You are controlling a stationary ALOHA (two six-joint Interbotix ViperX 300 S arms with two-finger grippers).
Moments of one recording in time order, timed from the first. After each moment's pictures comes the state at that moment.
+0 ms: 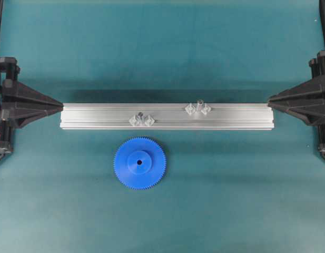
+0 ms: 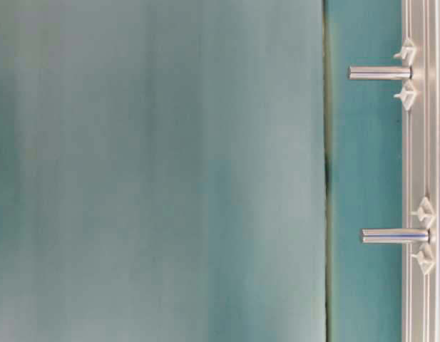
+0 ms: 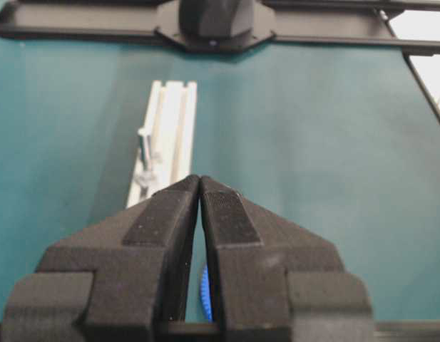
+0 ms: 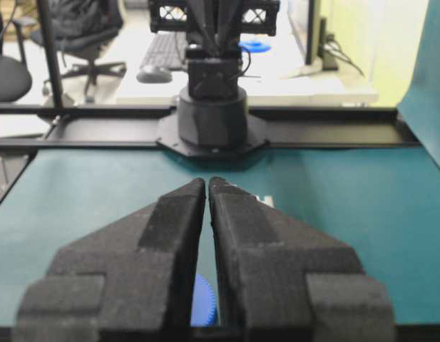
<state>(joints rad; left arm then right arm) 0.00 -0.97 1.19 0.00 -0.29 0.00 0.00 -0.97 1.19 0.00 -0.29 0.01</state>
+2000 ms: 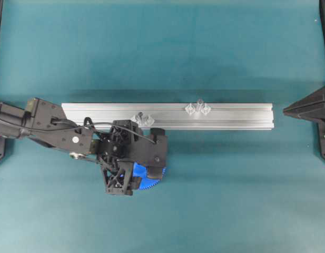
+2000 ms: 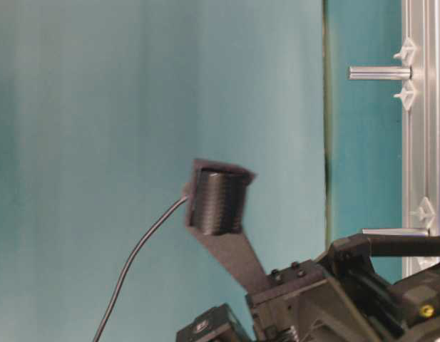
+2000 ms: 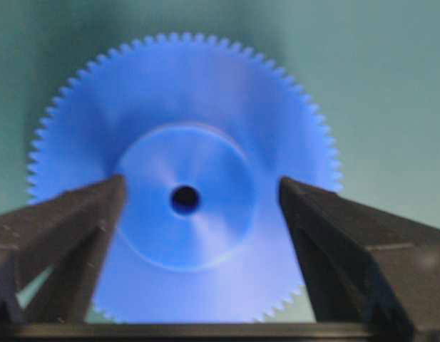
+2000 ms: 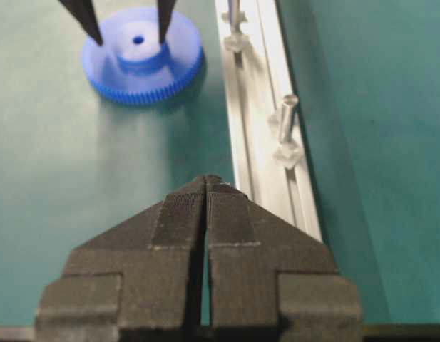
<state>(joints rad) -0.15 0.15 0.53 0.02 0.24 -0.08 -0.04 -1.14 1.14 0.03 0.46 0.06</state>
